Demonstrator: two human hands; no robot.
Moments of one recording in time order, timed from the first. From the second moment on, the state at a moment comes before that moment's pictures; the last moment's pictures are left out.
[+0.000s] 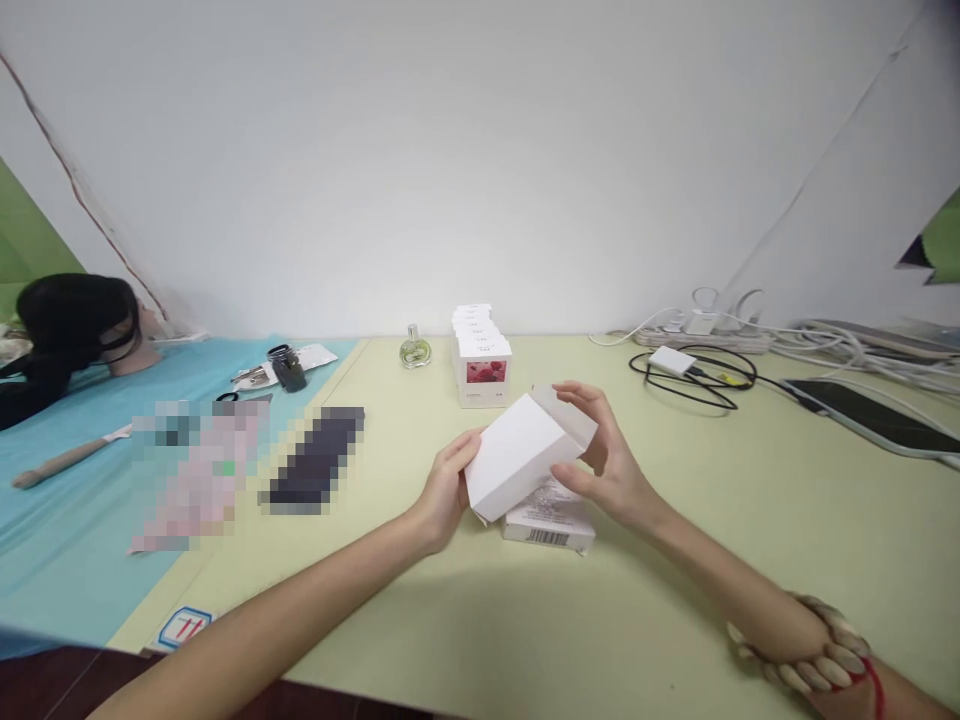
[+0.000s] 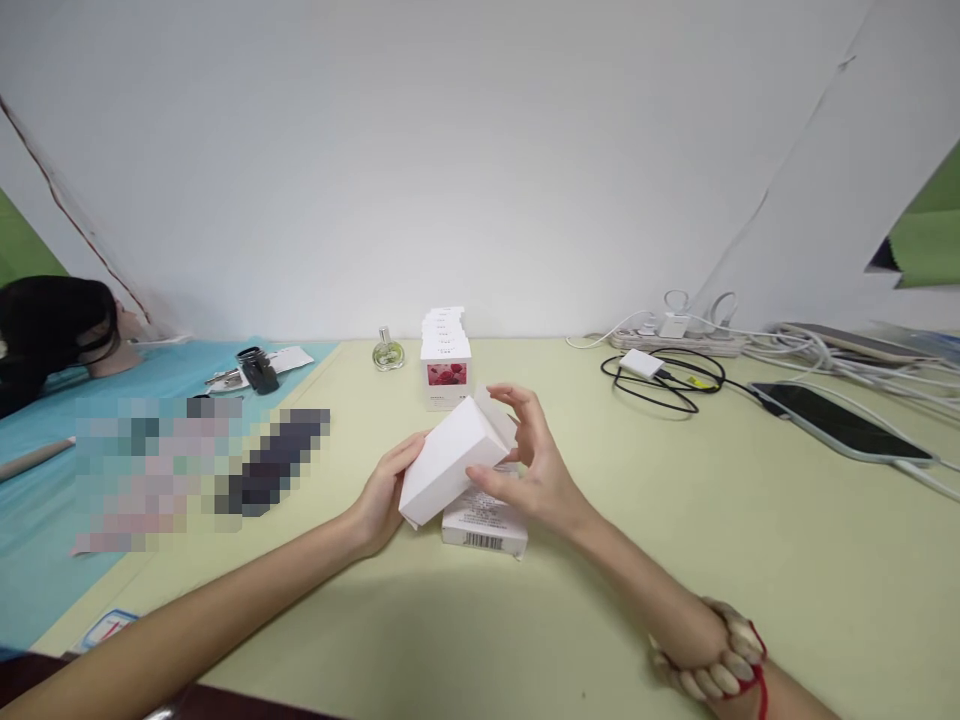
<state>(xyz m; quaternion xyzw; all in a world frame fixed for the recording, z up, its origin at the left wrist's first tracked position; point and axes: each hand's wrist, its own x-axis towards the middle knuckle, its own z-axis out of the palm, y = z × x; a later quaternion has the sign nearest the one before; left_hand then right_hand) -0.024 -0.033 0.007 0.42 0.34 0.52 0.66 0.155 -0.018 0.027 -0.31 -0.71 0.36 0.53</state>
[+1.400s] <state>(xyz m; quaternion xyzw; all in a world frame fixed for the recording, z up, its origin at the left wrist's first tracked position) -0.031 -0.027 0.011 0.47 0.36 0.56 0.58 0.175 -0.009 0.034 -0.32 -0.84 -0.01 0.43</state>
